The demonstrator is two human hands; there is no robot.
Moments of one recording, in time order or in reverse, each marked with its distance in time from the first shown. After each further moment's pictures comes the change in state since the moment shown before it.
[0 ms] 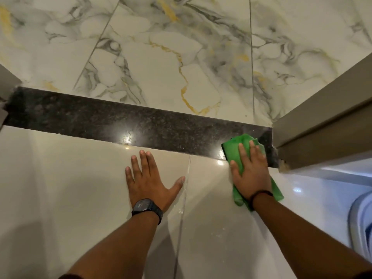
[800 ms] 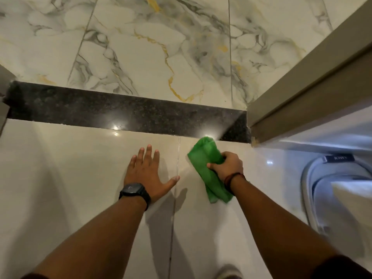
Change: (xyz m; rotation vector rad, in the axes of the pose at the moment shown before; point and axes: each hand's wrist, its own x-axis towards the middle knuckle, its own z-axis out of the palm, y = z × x) left_hand -0.037 -0.012 -0.067 0.104 -0.291 0.274; right_hand -0.051 -0.065 -0.062 0.449 -0.282 0.582
